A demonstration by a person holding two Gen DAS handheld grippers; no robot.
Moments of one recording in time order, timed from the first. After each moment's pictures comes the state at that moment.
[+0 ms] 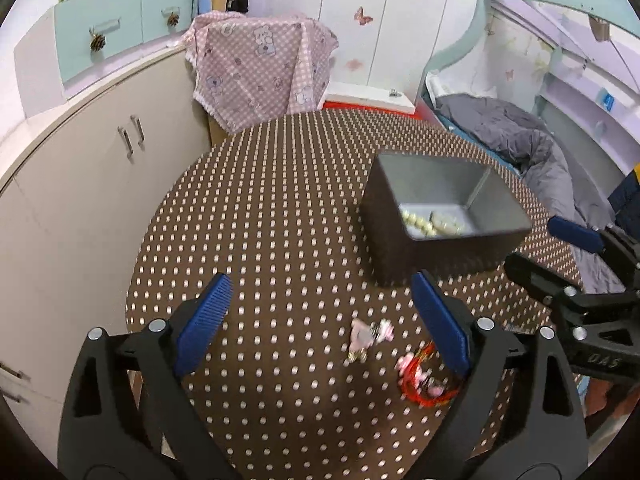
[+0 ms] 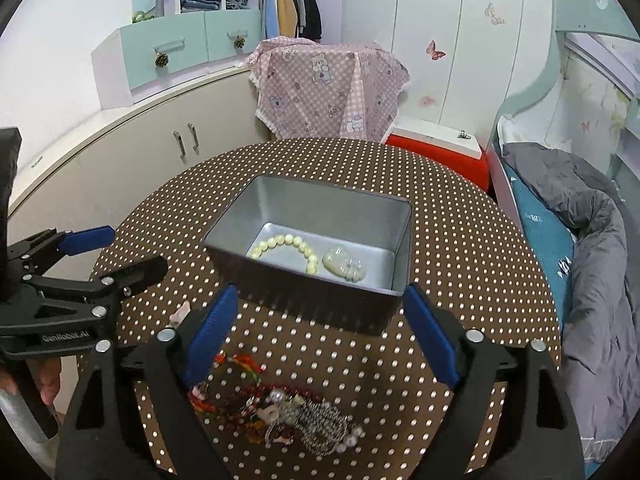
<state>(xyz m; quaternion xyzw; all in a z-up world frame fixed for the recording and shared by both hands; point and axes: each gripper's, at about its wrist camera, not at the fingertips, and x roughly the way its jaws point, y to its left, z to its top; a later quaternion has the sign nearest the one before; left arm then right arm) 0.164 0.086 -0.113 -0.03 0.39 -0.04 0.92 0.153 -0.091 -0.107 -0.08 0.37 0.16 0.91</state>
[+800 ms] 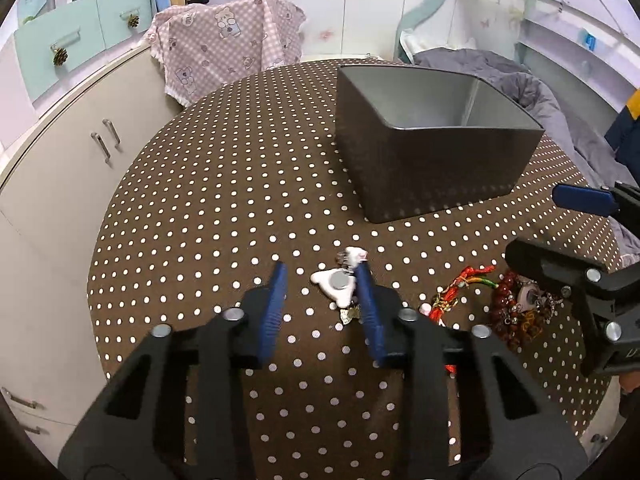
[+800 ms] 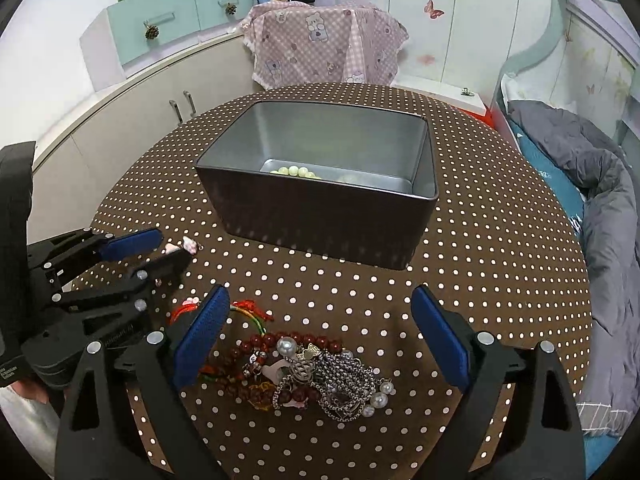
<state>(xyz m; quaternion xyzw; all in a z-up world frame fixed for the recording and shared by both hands) 0.164 0.061 -0.158 0.04 0.42 -0.08 0.90 0.145 -0.093 -0.144 -0.06 0.43 0.15 0.89</state>
